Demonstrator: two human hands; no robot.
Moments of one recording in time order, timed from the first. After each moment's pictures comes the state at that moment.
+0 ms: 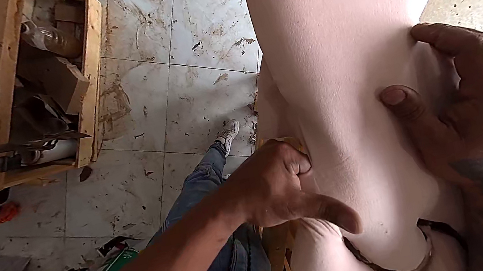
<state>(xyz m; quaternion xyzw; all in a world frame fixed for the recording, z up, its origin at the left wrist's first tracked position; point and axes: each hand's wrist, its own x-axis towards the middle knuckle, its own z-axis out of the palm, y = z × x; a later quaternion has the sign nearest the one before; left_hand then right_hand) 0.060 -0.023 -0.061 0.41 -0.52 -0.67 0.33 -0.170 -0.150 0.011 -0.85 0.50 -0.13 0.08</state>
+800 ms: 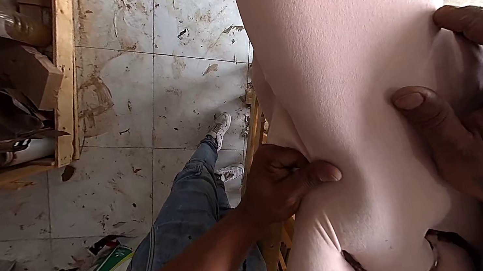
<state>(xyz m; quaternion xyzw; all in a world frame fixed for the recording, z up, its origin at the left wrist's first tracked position) 0.006 -0.009 -0.112 0.38 -0.35 -0.57 0.64 -0.184 -0.152 -0.002 -0.85 0.51 -0.13 0.11</state>
